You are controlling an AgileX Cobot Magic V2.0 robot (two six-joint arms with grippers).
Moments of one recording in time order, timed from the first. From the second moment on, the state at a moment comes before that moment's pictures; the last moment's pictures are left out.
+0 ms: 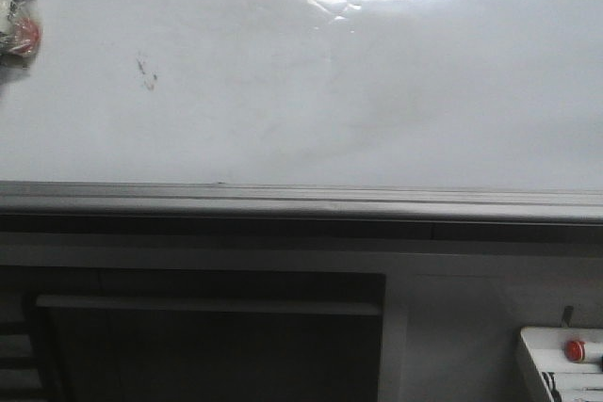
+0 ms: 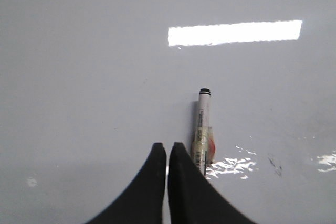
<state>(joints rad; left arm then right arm) -0.09 0.08 -0.36 -0.26 0.31 0.24 -0.04 0.05 -0.39 0.02 0.42 -0.01</state>
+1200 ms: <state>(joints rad) -0.26 0.66 -0.53 -0.20 0.44 0.33 -0.04 0.26 -0.57 0.06 0.67 -0.04</state>
